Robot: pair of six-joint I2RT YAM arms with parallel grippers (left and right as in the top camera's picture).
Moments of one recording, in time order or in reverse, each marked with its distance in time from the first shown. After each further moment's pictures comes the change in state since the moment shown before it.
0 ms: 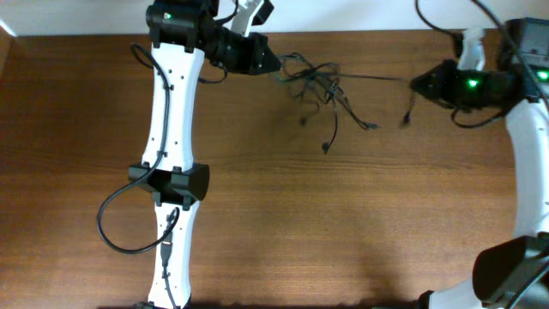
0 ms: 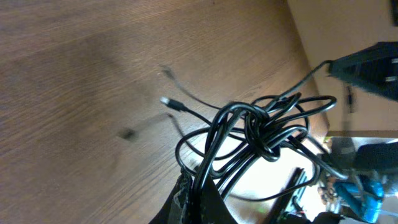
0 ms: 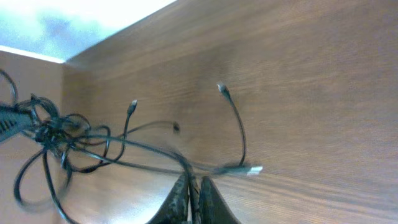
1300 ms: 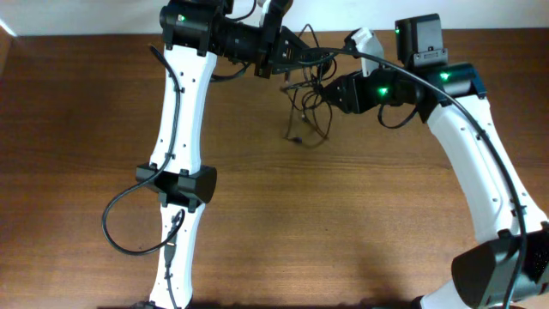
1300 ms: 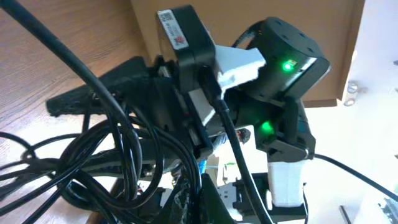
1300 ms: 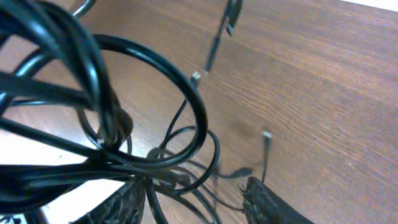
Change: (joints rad) left arm -0.057 -0.007 0.000 0.076 0.636 -0.379; right arm 0.404 0.035 -0.003 0.156 0.061 -0.294
